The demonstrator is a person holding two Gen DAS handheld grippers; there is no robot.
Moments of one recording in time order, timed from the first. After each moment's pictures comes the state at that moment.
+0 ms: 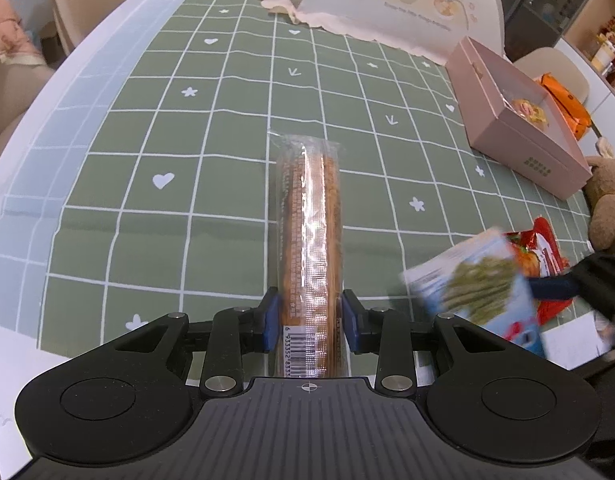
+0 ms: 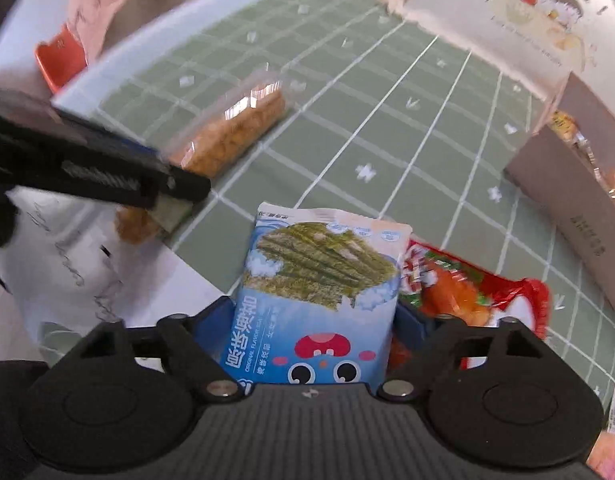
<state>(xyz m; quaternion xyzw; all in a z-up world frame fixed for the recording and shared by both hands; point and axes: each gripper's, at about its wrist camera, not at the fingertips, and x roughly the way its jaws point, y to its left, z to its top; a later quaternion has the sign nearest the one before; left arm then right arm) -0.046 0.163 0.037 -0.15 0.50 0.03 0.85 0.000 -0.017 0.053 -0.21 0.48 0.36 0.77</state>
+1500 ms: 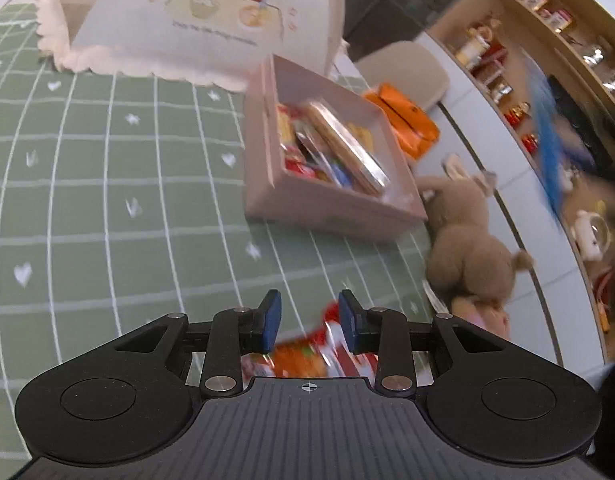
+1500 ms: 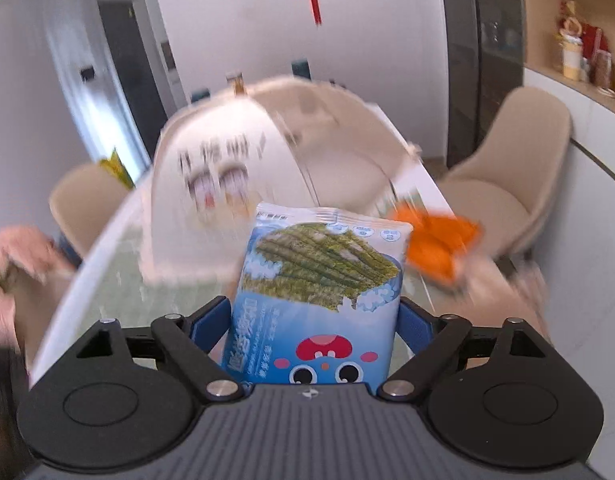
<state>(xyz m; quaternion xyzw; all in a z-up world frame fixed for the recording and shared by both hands) 0.068 0.084 0.074 -0.22 0.47 -0.20 0.83 0.164 -0.226 0.229 0.05 0.36 0.16 0.92</state>
